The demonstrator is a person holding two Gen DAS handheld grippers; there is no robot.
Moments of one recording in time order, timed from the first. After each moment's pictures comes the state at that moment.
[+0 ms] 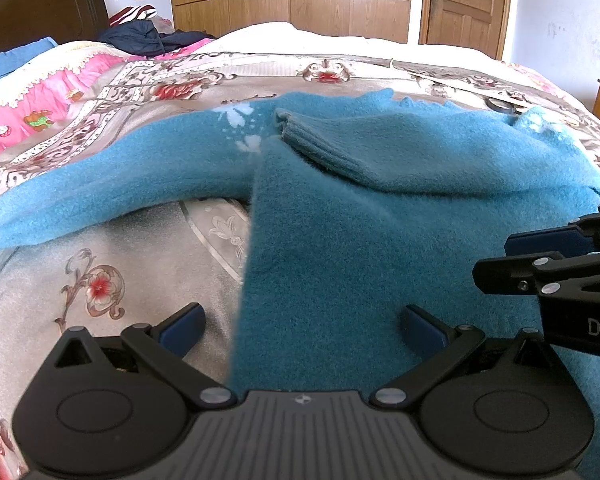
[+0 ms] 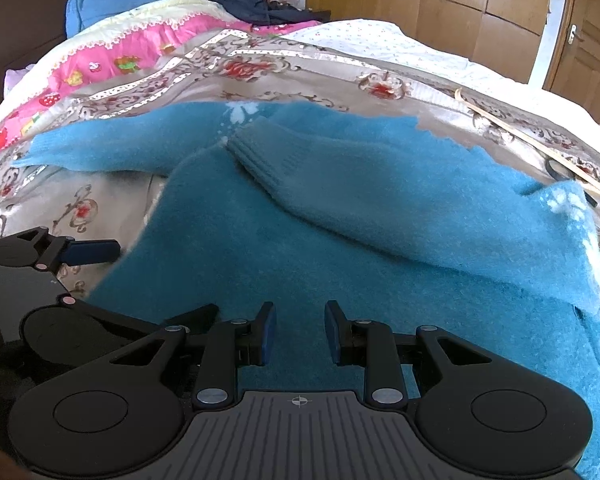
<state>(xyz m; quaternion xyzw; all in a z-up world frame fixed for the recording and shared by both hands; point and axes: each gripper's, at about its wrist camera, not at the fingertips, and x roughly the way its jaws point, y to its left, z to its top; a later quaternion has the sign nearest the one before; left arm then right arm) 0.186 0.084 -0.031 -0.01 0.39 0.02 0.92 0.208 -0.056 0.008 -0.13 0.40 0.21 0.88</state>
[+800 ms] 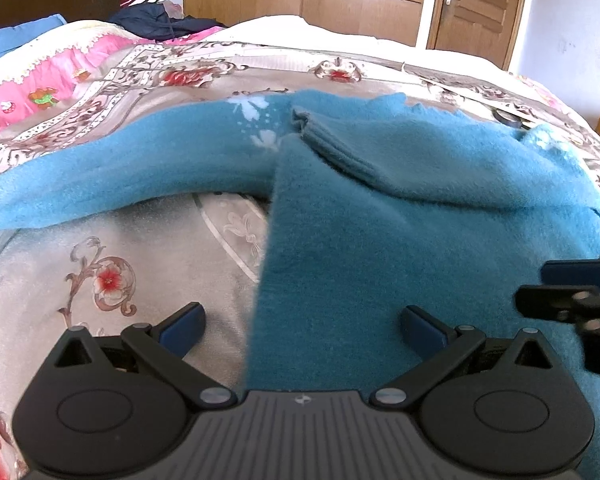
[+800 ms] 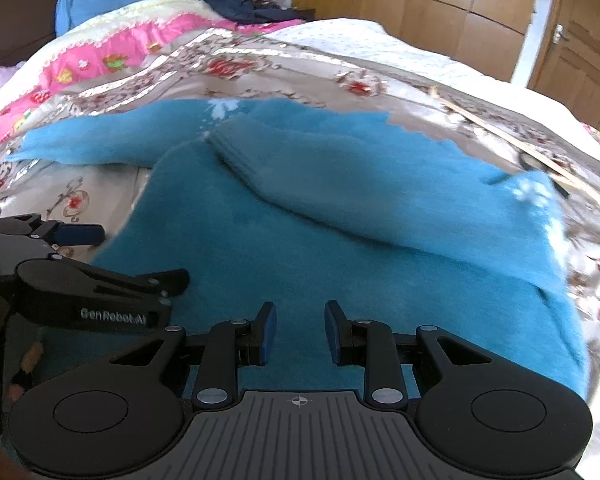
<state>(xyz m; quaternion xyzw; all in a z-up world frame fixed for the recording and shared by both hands) 0.188 0.097 -0.029 -0.05 0.40 0.02 0.92 0.189 -0.082 0.022 -0.13 0.40 0.19 0.89</state>
